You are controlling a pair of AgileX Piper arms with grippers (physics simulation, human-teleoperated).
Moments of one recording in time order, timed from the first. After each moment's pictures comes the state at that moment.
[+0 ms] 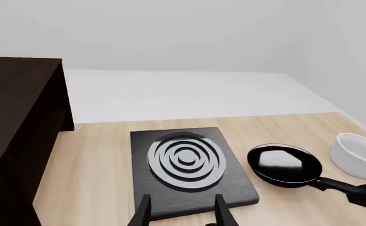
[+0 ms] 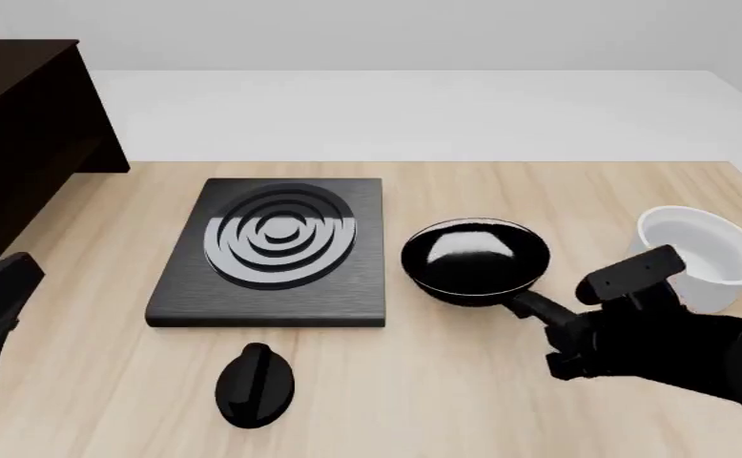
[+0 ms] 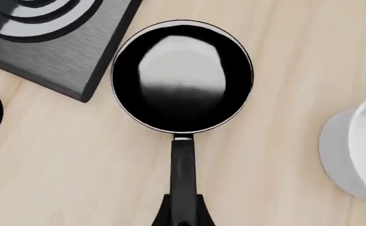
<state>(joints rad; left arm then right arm) -0.24 0.17 -0.38 0.34 -0.11 0.33 1.09 -0.40 0.22 -0.07</state>
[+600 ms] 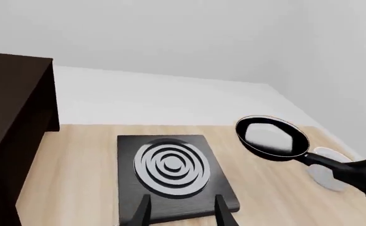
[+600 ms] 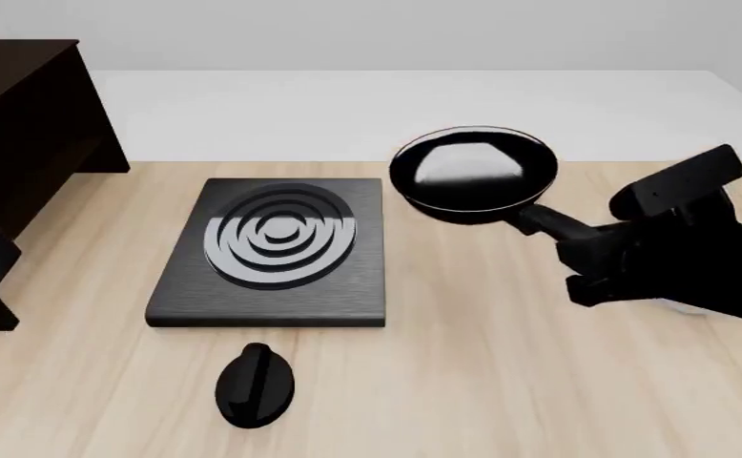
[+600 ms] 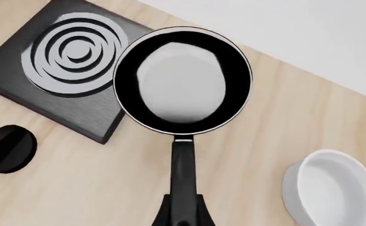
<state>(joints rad) -0.28 0.19 -0.46 0.38 -0.20 0.35 0.95 -0.63 0.38 -0.12</state>
